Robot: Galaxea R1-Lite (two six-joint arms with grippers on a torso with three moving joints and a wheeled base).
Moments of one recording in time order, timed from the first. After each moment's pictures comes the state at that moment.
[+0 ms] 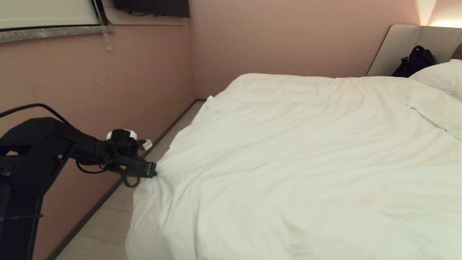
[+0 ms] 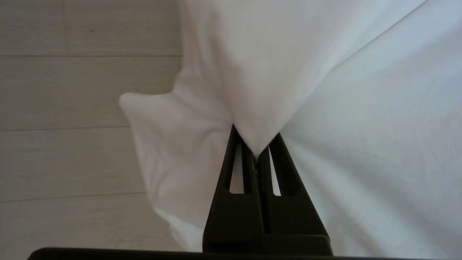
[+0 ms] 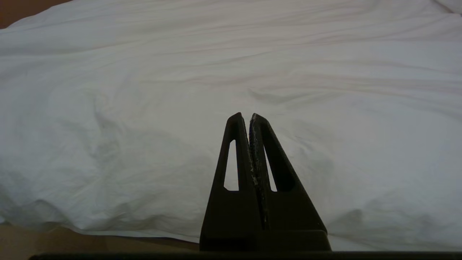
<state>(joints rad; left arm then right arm) 0.12 2.40 -1.56 0.09 -0.29 0.16 0.00 0.00 0.00 0.00 0.00 -0.02</state>
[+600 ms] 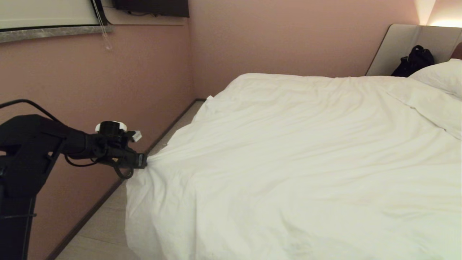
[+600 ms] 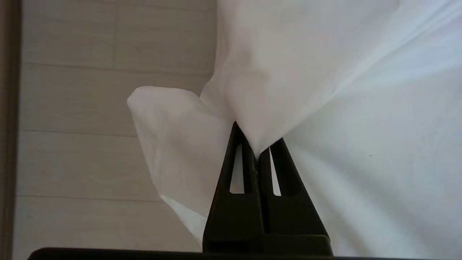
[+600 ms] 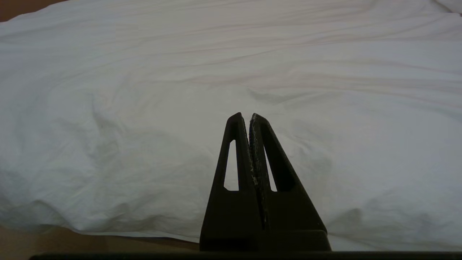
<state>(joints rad) 0.18 2.40 -1.65 0.09 -0.22 0.15 0.00 0.00 0.00 0.00 0.00 -0.02</state>
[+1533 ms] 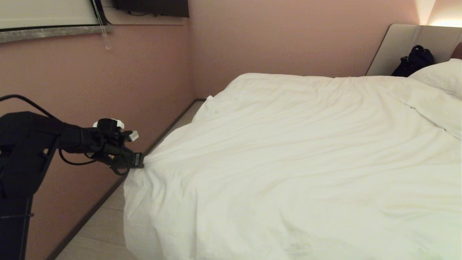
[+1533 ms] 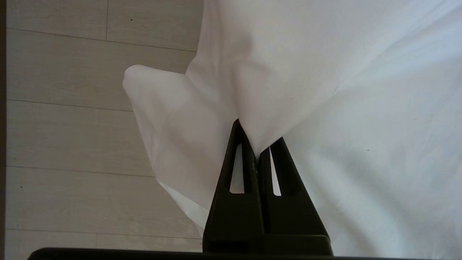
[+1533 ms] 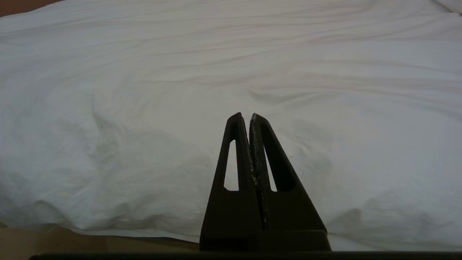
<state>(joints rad) 0.19 2.39 -1.71 0.27 -0.22 0.12 0.00 0.00 0.00 0.00 0.00 -0.02</state>
